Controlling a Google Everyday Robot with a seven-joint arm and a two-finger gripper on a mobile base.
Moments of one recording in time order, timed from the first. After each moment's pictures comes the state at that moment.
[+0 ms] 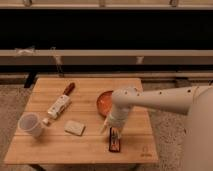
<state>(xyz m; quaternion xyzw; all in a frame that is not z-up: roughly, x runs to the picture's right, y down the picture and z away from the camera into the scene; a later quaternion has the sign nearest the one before) 0.030 0.236 0.760 -0.37 0.27 0.72 0.52</state>
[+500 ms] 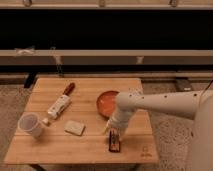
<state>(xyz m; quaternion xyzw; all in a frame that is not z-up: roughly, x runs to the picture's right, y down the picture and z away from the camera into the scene) 0.038 0.248 0.760 -0.38 0.26 0.73 0.51</state>
